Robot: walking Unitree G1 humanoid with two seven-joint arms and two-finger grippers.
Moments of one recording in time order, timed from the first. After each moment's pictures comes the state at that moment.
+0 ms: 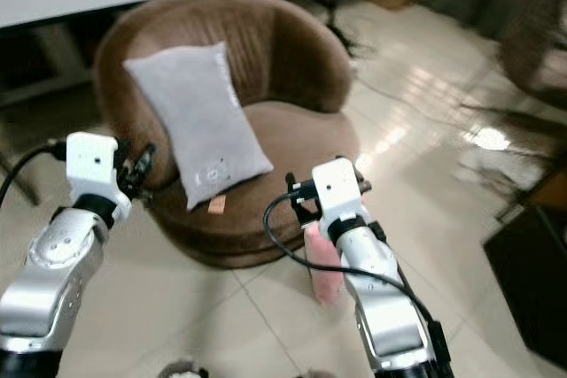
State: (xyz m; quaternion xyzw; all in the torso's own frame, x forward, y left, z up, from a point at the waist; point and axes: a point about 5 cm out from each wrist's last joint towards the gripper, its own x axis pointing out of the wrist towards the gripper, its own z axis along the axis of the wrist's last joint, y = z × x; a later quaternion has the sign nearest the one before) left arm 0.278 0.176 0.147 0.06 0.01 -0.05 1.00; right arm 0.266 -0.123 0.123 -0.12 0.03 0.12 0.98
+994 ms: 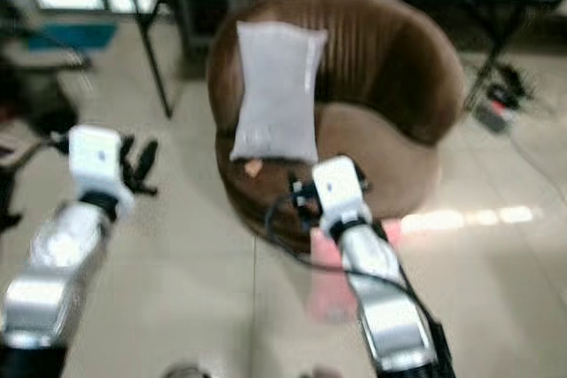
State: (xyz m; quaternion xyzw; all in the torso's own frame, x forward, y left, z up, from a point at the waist) left arm 0.281 0.169 0.150 0.07 0.01 -0.06 1.00; right arm 0.267 -0.125 0.123 -0.13 0.02 0.12 0.98
